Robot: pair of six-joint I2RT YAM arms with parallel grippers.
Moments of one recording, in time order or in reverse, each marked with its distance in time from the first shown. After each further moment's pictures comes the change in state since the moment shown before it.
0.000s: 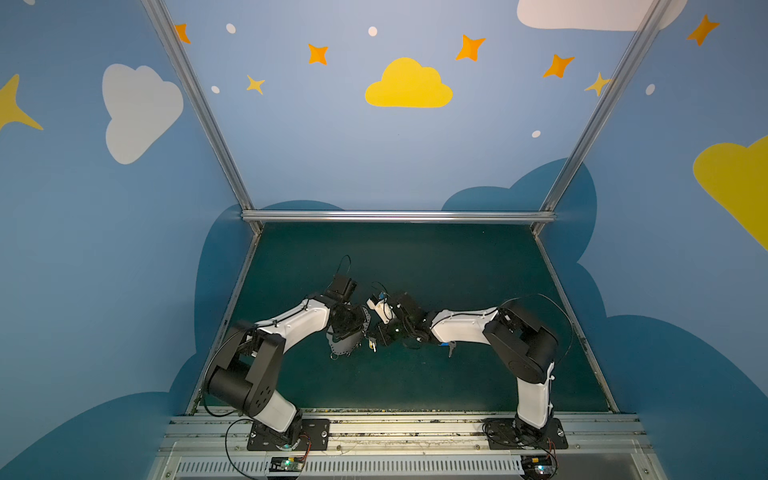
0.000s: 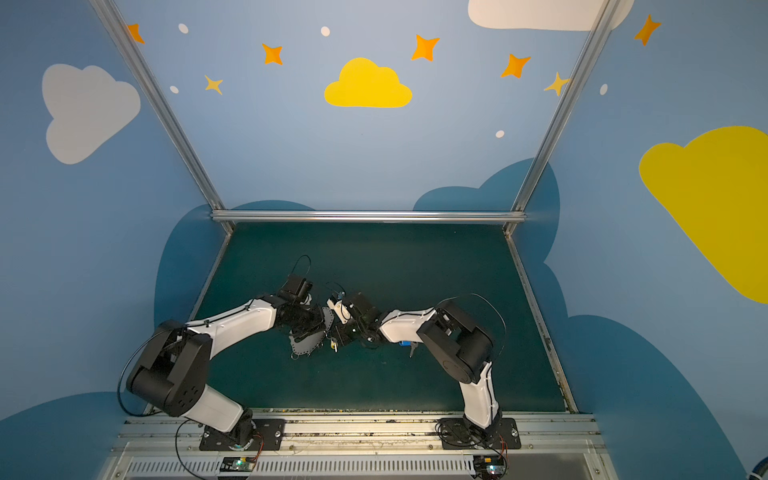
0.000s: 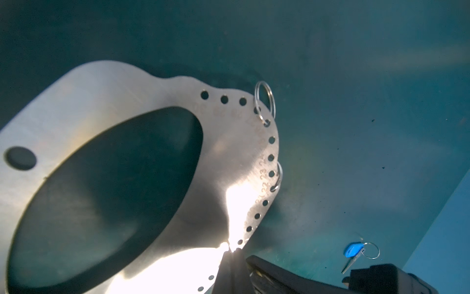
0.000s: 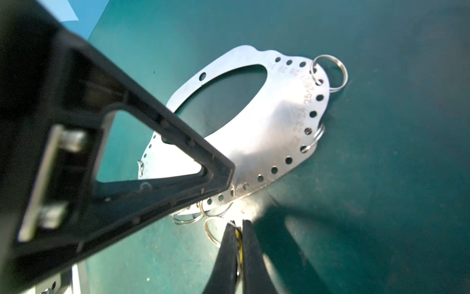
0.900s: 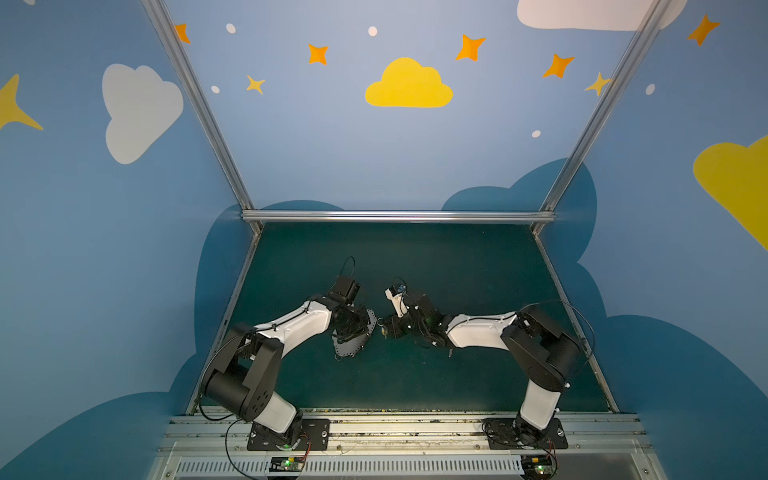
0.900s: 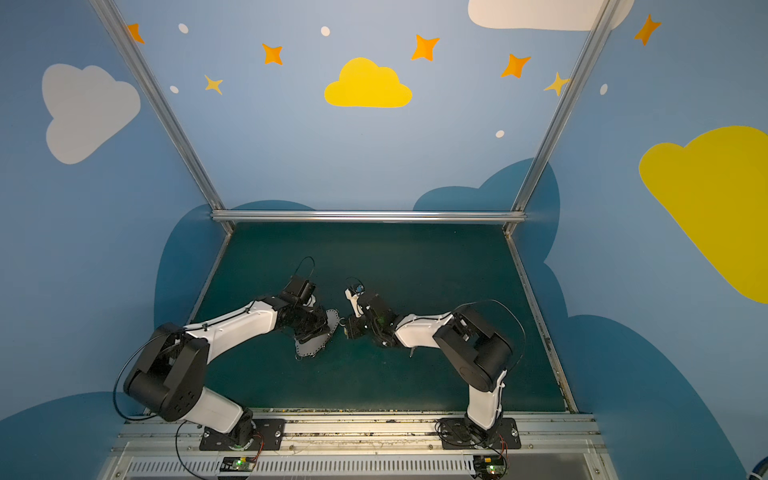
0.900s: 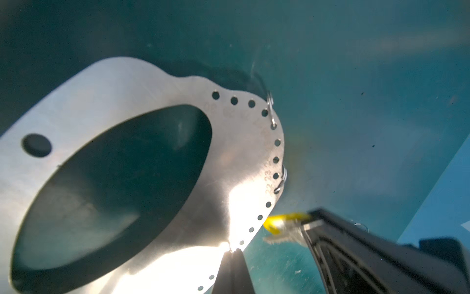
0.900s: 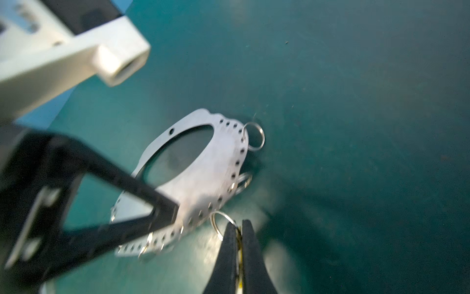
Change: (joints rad) left arm -0.023 -0.027 -0.005 -0.014 0.035 -0.037; right arm -0.043 -0.153 -0.189 0.169 0.124 0.058
